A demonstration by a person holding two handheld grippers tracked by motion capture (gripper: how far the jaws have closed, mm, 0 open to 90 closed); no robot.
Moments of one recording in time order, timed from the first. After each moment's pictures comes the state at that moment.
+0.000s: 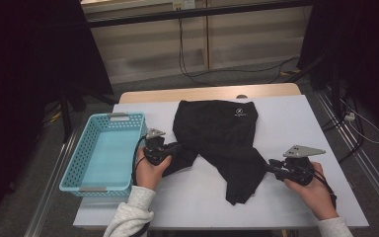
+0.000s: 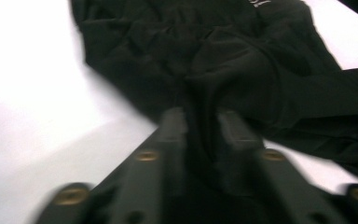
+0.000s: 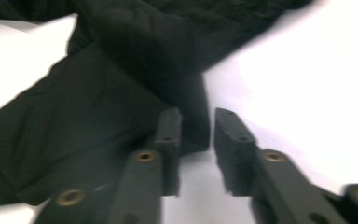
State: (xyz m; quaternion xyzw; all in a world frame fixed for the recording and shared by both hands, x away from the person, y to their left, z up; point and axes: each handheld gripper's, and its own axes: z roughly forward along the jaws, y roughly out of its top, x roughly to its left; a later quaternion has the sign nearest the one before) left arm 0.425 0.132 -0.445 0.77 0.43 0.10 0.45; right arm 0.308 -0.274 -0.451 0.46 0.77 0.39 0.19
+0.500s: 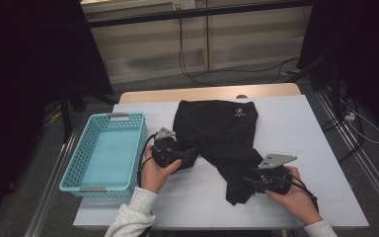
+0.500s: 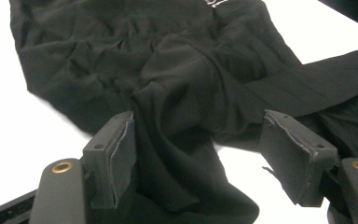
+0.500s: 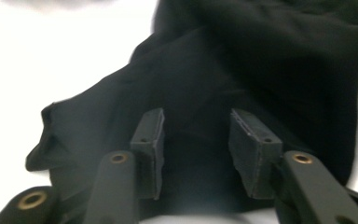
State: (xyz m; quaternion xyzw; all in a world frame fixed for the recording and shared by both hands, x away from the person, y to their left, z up) left arm 0.413 0.109 -0.430 0.80 0.38 0.10 0.45; right arm 0.302 -0.219 -0.458 0.37 0.83 0.38 0.15
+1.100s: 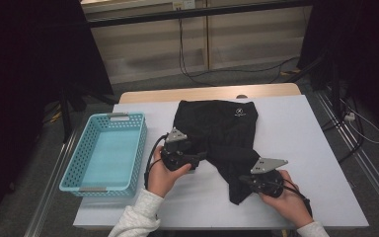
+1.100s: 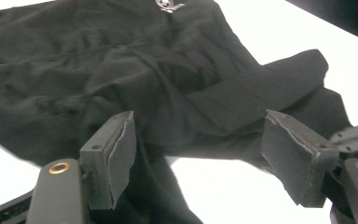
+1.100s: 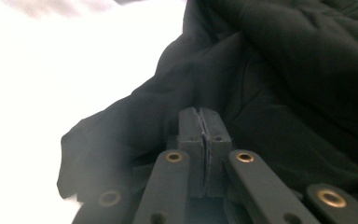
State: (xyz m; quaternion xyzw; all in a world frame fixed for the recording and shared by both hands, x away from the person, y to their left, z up) left arm 0.397 0.080 -0.423 0.82 0.33 0.08 0.46; right arm 0.298 -0.202 -0.463 0.36 0.84 0.38 0.15
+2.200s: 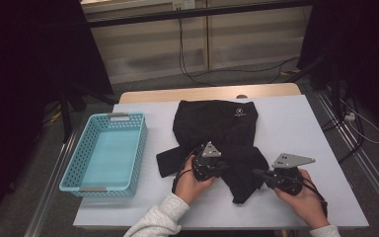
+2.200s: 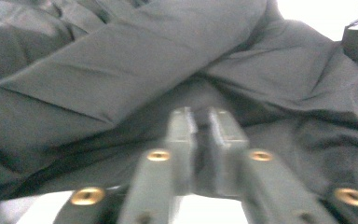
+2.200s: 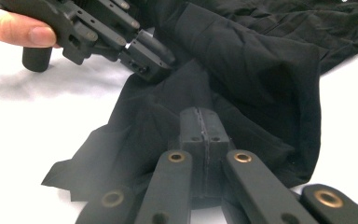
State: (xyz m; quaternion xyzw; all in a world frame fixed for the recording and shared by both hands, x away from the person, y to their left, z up) left arm 0.381 0.009 -0.469 0.87 0.24 0.03 0.42; right arm 0.289 -0.241 -0.448 0.40 0.79 0.44 0.16
